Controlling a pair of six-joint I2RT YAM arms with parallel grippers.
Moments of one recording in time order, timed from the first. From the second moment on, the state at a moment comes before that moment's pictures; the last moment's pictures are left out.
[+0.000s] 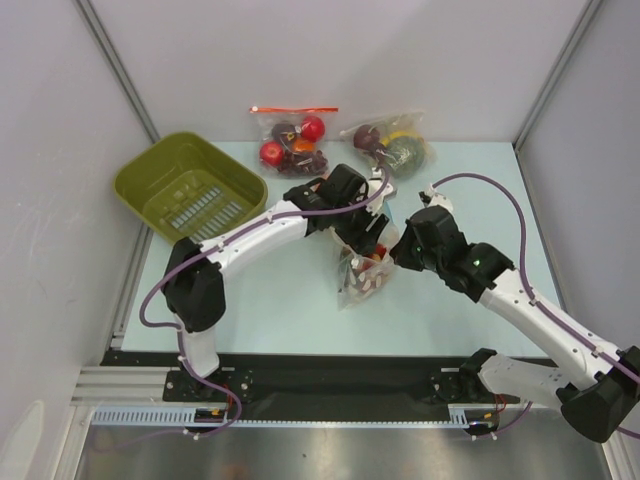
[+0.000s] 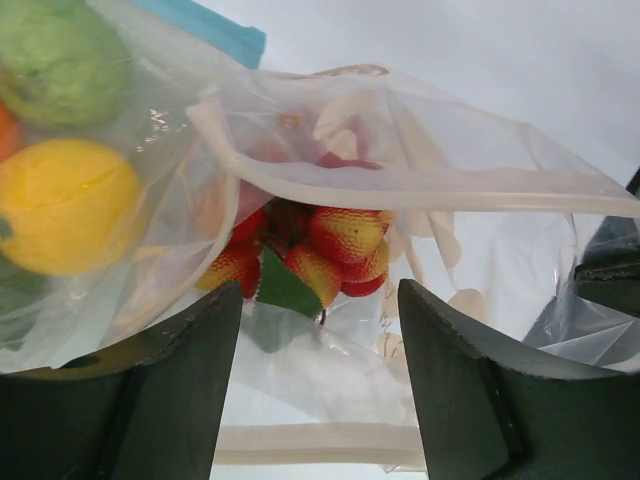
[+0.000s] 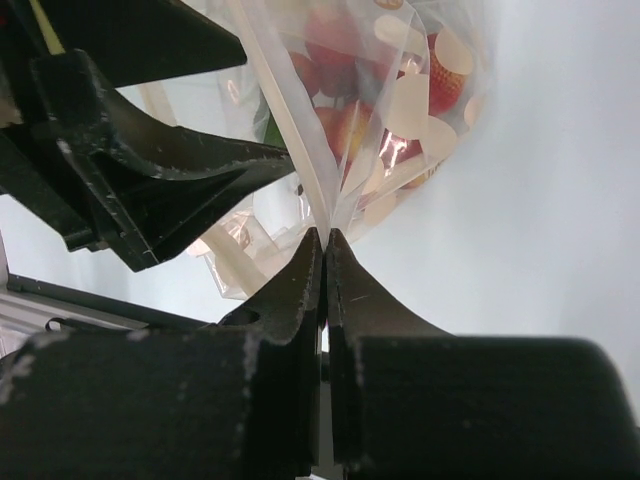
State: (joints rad) left arm -0.80 1.85 1.65 -0.65 0.25 0.05; right arm 0.68 1.06 1.02 -0.65 0.21 0.76
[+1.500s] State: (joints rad) left arm -0.83 2.00 1.55 -0.55 0.15 0.04; right arm 0.69 1.05 0.96 -0.63 0.22 0.78
